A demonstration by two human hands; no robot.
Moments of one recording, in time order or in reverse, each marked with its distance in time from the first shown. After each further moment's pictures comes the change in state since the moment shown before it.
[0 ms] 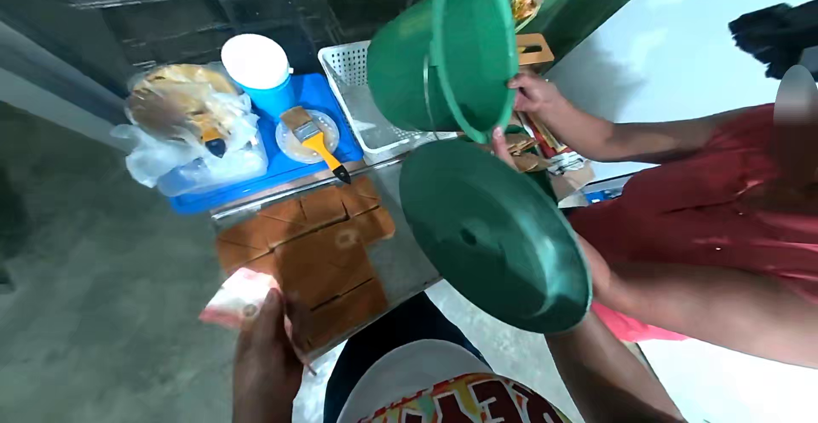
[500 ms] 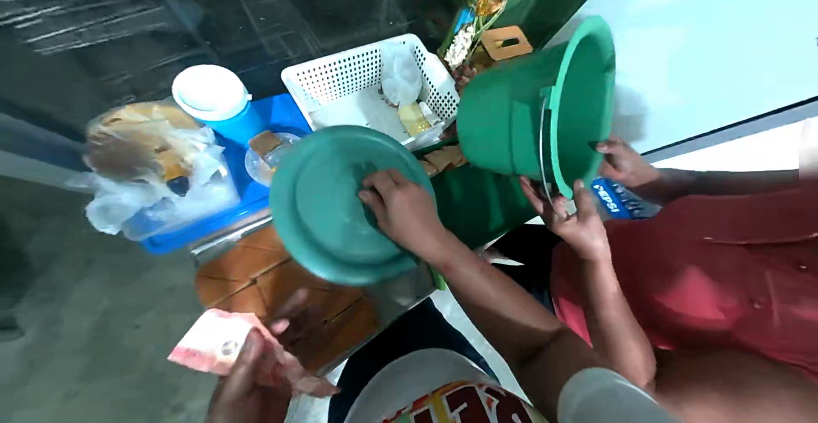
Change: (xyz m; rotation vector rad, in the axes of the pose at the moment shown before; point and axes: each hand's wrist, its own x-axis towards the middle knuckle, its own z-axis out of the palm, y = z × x) left_hand -0.001 0.011 0.007 -0.032 -0.323 -0.035; right_hand 0.086 0.079 0.075 -0.814 0.005 -0.409
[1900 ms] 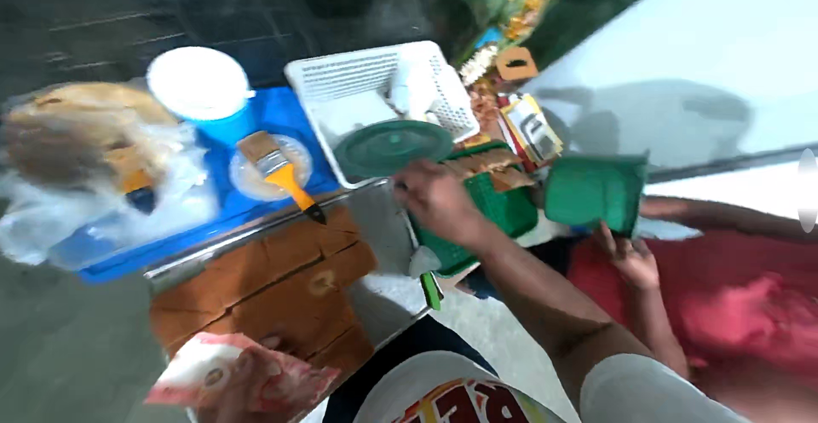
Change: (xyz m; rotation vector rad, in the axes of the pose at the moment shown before) left_hand 0.033 -0.009 0.002 -0.043 0.308 0.019; right_hand 0.052 0.047 -0.020 -0.128 -0.183 -0.031
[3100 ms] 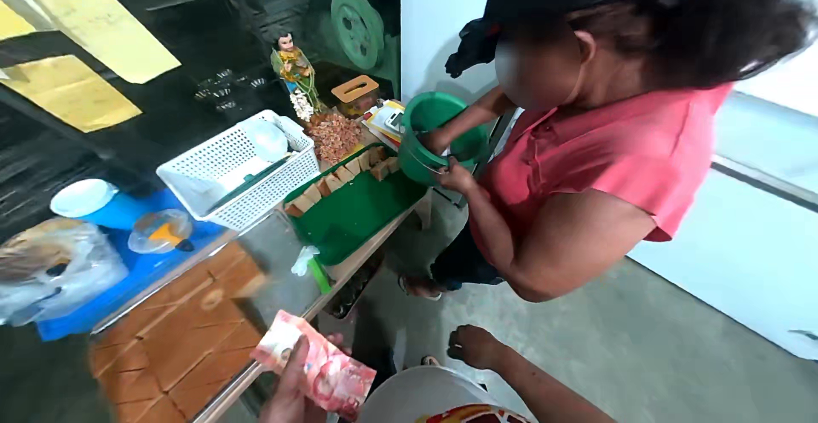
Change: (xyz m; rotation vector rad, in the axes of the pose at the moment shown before) left_hand -0.264 -0.170 0.154 0.206 -0.301 -0.193; right_hand -0.542 0.208 0.119 0.389 -0.601 0.492
